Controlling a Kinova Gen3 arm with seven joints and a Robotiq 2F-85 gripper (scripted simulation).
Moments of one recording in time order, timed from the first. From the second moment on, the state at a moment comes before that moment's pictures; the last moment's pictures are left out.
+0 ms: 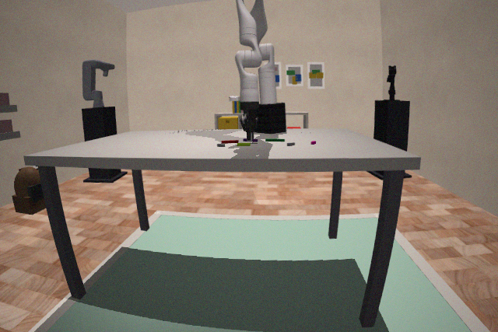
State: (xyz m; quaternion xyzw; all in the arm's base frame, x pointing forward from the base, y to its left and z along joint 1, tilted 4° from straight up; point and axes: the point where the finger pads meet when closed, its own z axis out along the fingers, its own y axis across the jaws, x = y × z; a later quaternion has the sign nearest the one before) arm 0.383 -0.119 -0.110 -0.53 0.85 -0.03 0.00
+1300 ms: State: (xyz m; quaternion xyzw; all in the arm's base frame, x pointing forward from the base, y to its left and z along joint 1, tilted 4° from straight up) arm 0.419 -0.045 -0.019 -0.71 0.71 -0.03 0.00
